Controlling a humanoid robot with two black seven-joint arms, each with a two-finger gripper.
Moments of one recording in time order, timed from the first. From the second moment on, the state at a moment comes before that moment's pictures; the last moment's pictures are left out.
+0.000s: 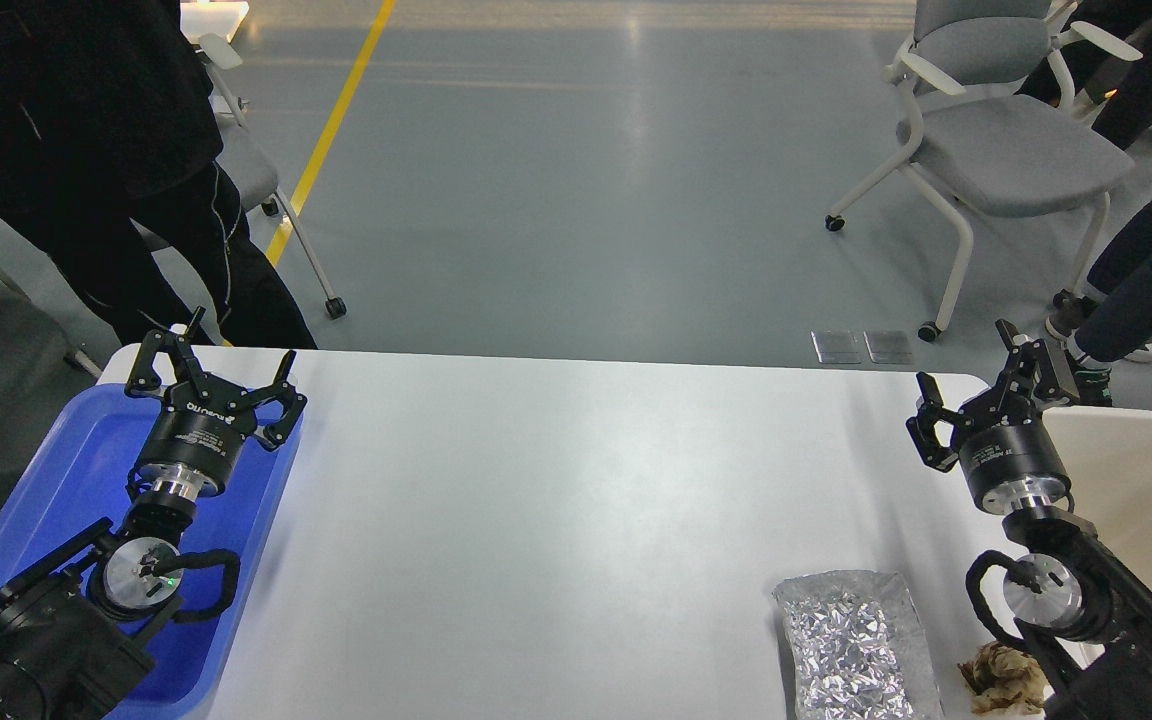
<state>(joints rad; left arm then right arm) -0.49 0.34 -0.88 -0.55 -0.08 -0.64 -0.50 0.35 -0.24 1.23 0.81 -0.47 0.14 0.44</state>
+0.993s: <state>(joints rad) -0.49 0.34 -0.88 -0.55 -0.08 -0.64 -0.50 0.38 -0.28 1.23 0.89 -0.47 0.11 0.34</state>
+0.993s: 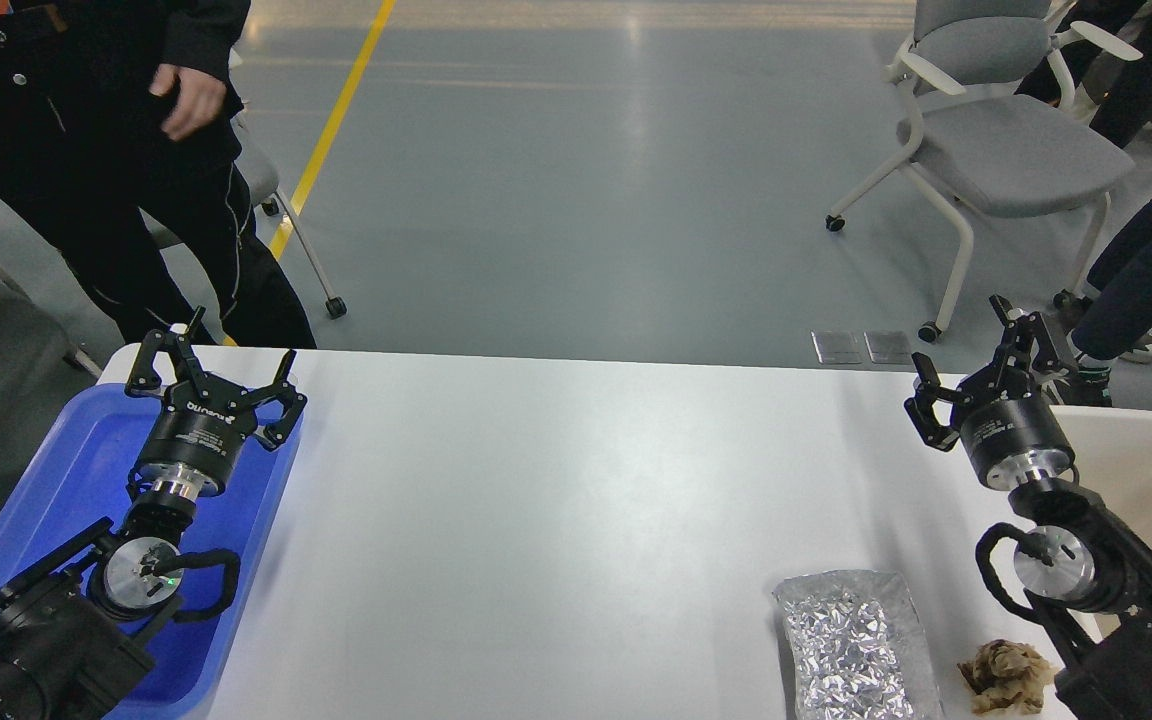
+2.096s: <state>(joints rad) -0.49 0.34 -0.88 -0.55 -0.08 -0.64 -0.50 0.29 -0.81 0.99 1.49 -0.82 0.22 0.08</state>
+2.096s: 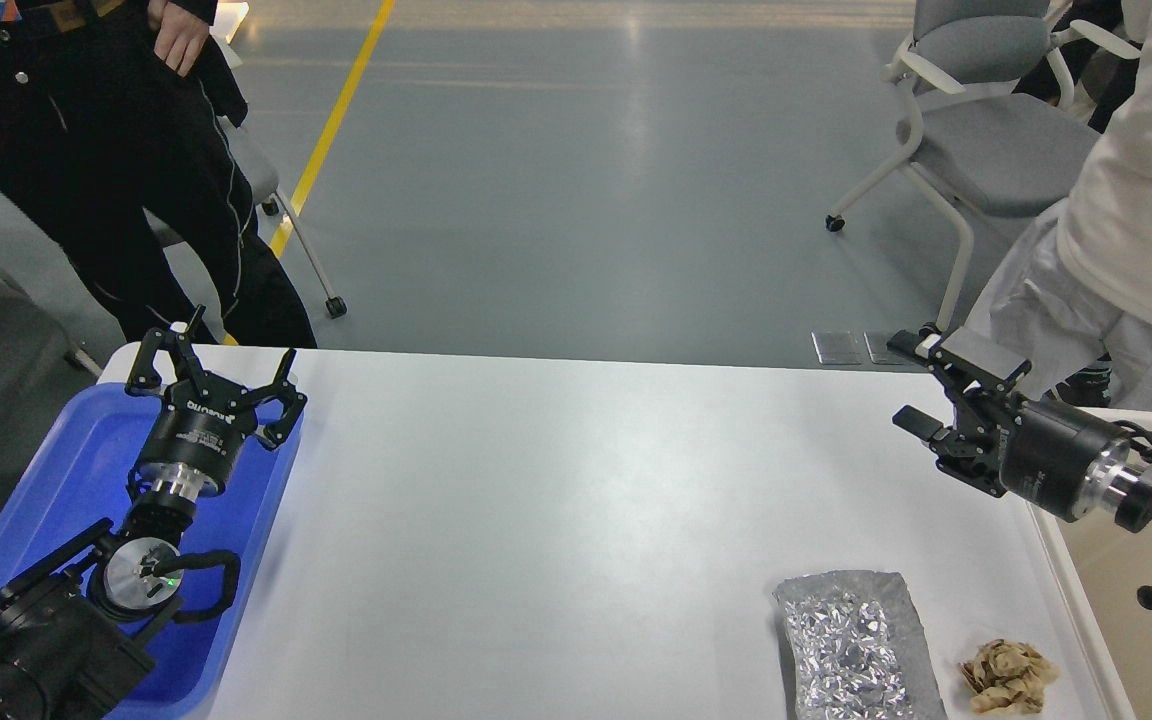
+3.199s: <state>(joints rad) -0.49 0.34 -0.88 -0.55 -0.08 -0.64 -0.50 0.37 -0.91 0.47 1.43 -1.81 0.11 0.10</state>
